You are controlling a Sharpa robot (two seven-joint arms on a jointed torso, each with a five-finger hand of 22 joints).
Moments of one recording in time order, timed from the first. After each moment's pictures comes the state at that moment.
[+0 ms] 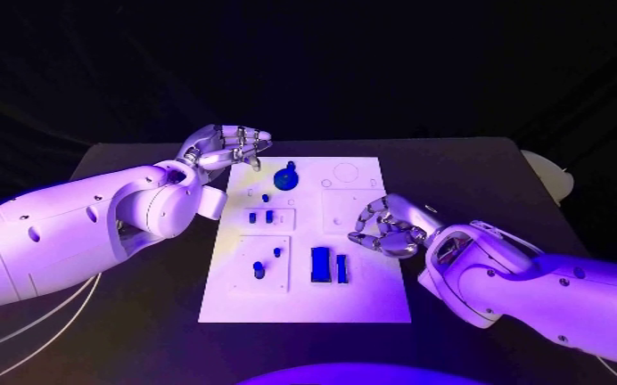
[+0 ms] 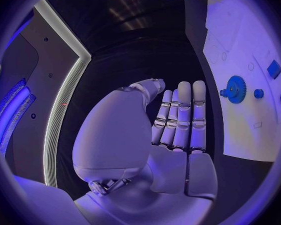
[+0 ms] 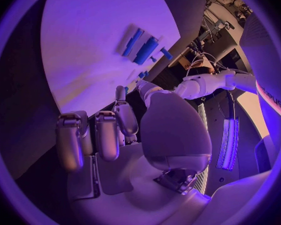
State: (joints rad) left arm 1.19 -0.88 -0.04 1.51 -0.13 -0.27 0.31; left_hand 1.45 -0.23 0.51 0.16 0.33 0.86 0.21 0.24 0.36 0.85 0.16 0.42 0.13 0.94 0.09 1.12 0.40 0.17 0.82 0.18 0.90 0.84; right arm 1.07 -0.97 -0.14 1.84 -1.27 -0.59 -0.29; right_hand 1.22 -0.18 0.31 0.29 0.21 0.93 0.10 0.41 0.53 1.36 0.02 1.16 1.30 1.47 -0.06 1.46 1.31 0.01 1.47 0.05 1.48 1.31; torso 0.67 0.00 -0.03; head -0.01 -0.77
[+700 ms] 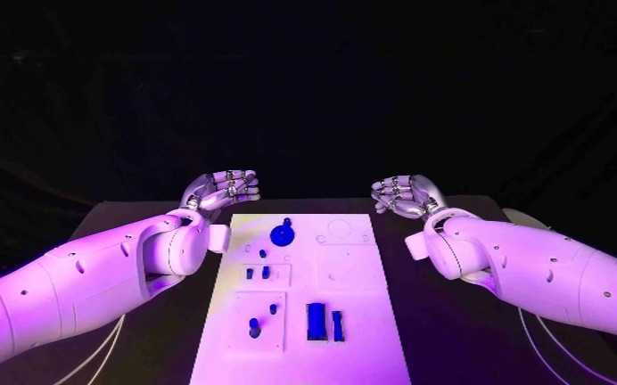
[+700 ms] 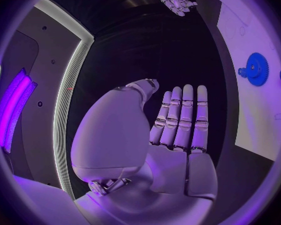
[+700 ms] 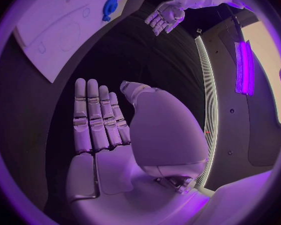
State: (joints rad) left arm 1.15 -0.74 -0.04 1.25 0.08 -0.32 0.43; left_hand 1.44 -0.24 0.48 0.25 0.32 0.81 0.17 0.26 0.34 0.95 0.17 0.27 0.07 0.82 0.15 0.53 0.16 0.17 0.73 0.29 0.31 0.42; right arm 1.16 -0.69 -0.12 1.18 -0.32 -0.51 0.34; right_hand 1.39 -0.18 0.50 0.23 0.16 0.81 0.20 0.26 0.45 0.97 0.15 0.16 0.43 0.94 0.11 0.41 0.42 0.17 0.93 0.20 0.16 0.81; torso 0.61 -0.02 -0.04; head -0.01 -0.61
